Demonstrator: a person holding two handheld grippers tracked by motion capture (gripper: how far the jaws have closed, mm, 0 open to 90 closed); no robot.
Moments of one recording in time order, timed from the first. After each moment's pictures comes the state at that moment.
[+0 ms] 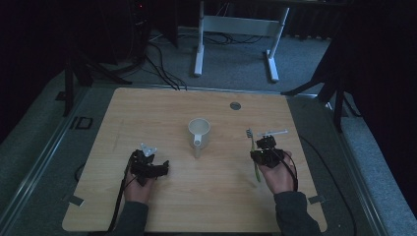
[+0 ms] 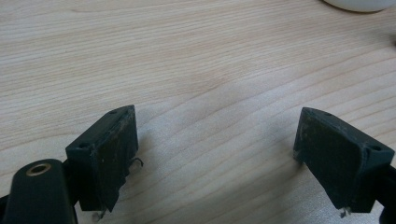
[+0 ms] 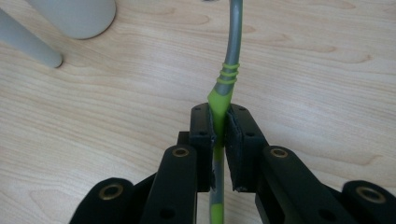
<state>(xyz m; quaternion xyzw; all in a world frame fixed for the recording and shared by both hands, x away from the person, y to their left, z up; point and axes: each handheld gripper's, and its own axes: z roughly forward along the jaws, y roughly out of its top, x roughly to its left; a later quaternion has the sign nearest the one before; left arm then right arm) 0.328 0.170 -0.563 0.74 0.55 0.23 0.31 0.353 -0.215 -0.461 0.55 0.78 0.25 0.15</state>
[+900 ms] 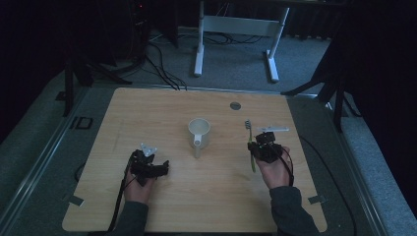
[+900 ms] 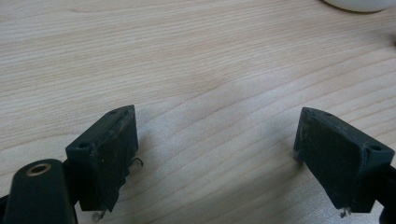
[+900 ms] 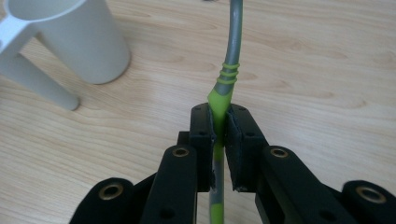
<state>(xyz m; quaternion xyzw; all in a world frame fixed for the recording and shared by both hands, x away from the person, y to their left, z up) 0.328 0.170 -0.563 0.74 0.55 0.23 0.31 0.360 -0.209 -0.454 0.53 0.76 0.31 0.19</state>
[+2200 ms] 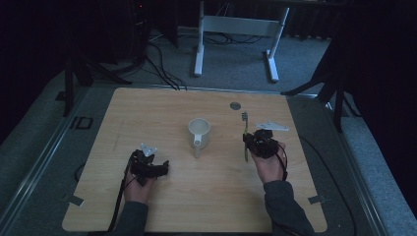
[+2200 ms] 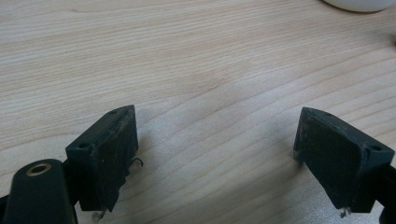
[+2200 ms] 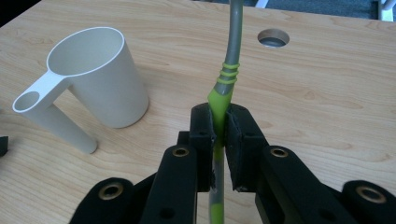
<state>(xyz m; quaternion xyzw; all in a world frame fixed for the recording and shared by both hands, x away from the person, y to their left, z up) 0.328 0.170 -0.563 0.74 0.55 0.23 0.31 0.369 -0.202 -0.454 0.51 0.74 0.39 0.21</state>
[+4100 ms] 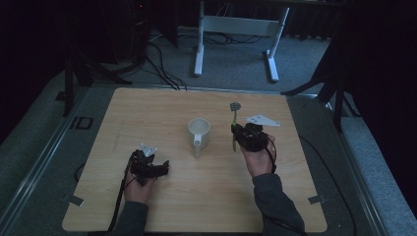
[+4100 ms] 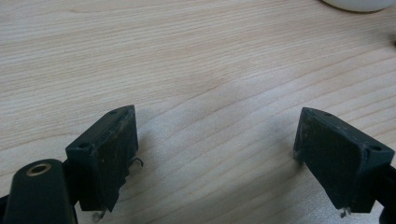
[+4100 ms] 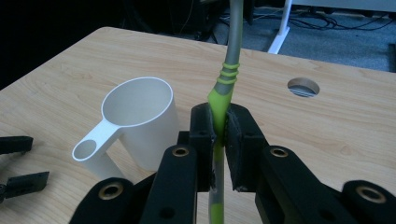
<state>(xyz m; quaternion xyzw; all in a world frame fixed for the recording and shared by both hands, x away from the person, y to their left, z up) 0.328 0.170 -0.563 0.74 0.55 0.23 0.31 0.373 -0.169 -0.435 0.46 0.73 0.45 0.23</state>
